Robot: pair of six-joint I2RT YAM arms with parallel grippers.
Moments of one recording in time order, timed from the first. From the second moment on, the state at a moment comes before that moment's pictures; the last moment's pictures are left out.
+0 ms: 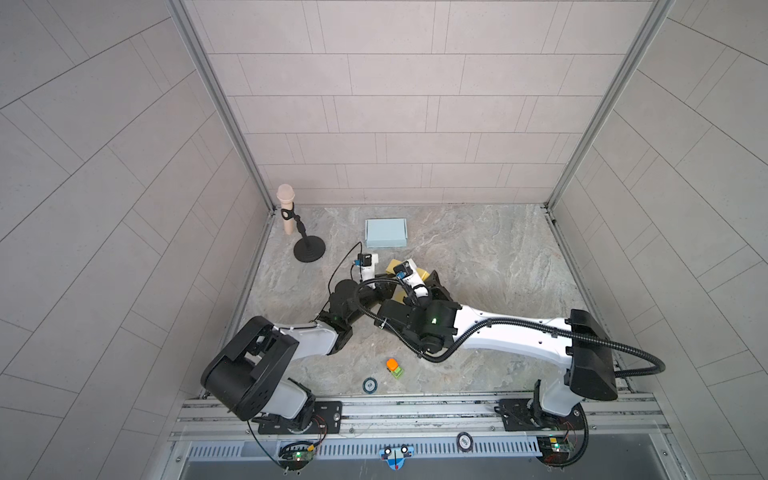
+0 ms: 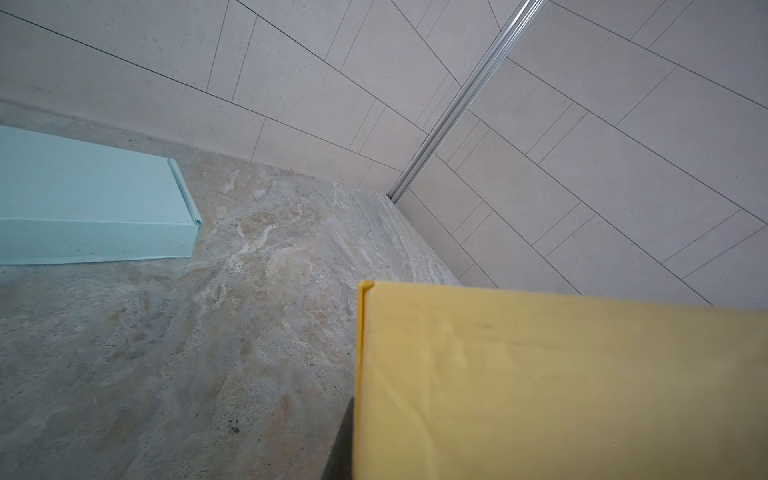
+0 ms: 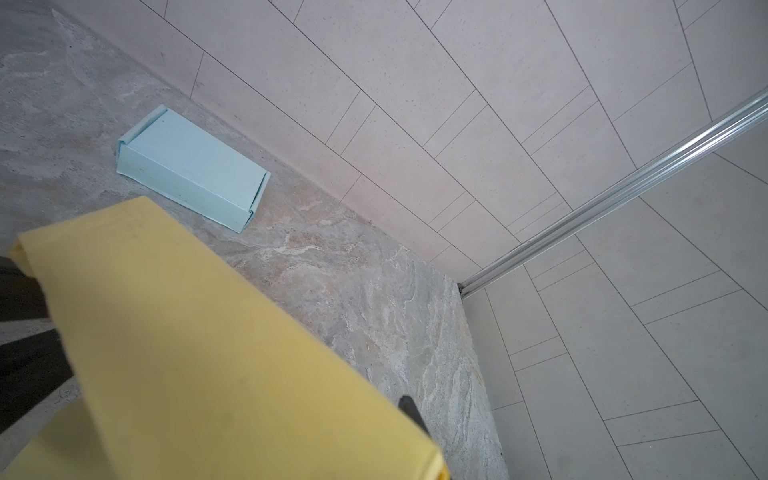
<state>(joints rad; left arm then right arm) -0.55 1.45 0.40 0.95 0.26 -0.55 1.18 1.67 1.36 -0.83 1.30 0.47</state>
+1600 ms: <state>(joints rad) -0.55 1.52 0.48 0.74 0.24 -0.54 1.08 1.13 0.99 -0.51 0.59 0.27</state>
